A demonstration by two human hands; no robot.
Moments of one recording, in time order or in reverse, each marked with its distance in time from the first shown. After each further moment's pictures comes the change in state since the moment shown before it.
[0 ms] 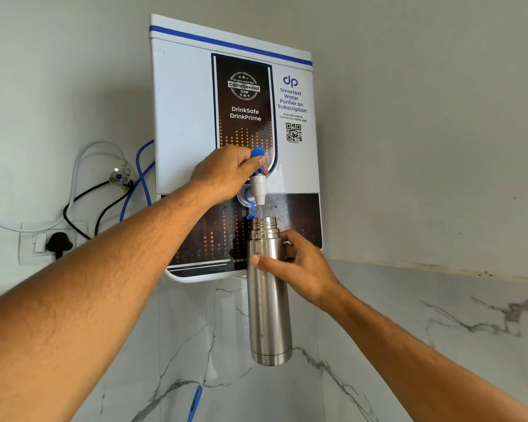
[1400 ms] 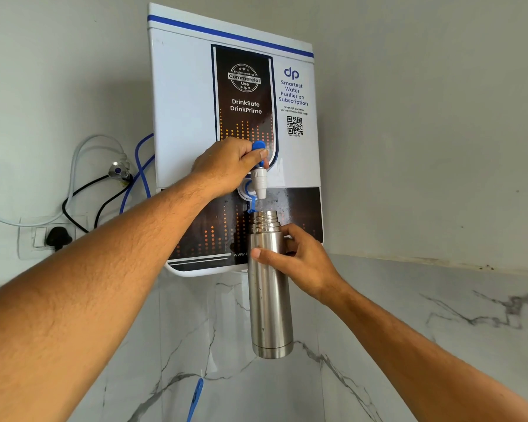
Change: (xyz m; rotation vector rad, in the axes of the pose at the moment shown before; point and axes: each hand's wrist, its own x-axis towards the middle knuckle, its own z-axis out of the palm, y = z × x) left_hand 0.002 -0.001 0.000 -0.006 -0.004 -0.003; right_hand -0.001 -0.003 0.001 0.015 0.008 0.001
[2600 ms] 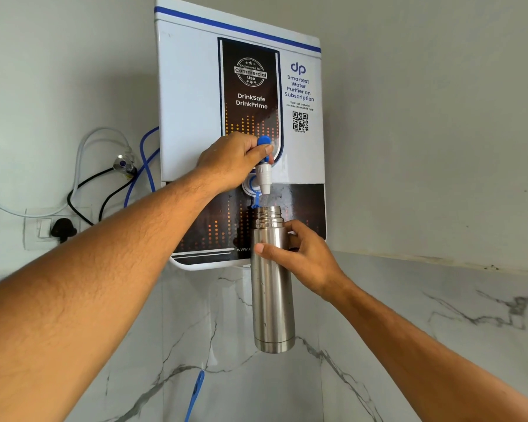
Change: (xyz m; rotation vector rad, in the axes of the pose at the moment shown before) left_hand -0.003 0.003 0.000 0.004 0.006 -0.008; right_hand 0.003 0.004 0.000 -0.008 0.005 0.005
